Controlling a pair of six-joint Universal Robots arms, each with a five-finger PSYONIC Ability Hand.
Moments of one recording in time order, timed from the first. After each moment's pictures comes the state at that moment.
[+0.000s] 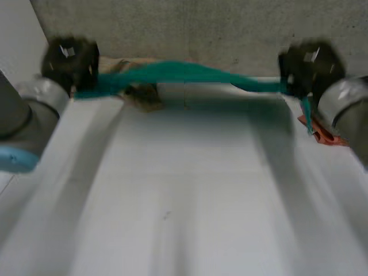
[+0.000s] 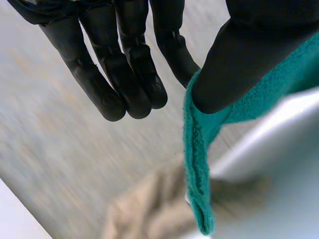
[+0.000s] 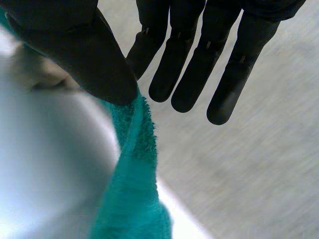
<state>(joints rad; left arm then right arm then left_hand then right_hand) 4.47 -1.94 -1.39 3.45 -1.41 3.46 1.82 -1.27 1.39 -0.13 1.34 2.71 1.16 1.20 1.19 1.20 1.00 1.13 1.17 1.19 1.20 1.02</state>
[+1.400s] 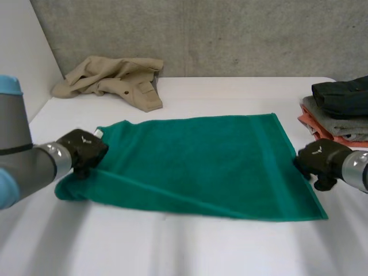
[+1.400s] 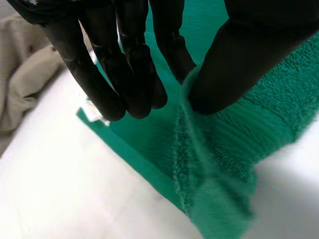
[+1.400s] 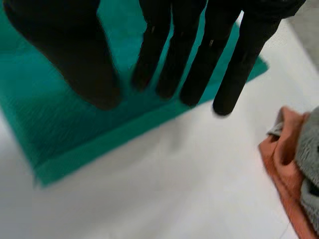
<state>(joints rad) 4.49 -1.99 -1.43 2.83 -1.45 3.88 1.62 -1.18 1.52 0.37 1.25 2.18 1.16 1.20 1.19 1.20 1.00 0.87 0.86 0.87 0.90 0.71</state>
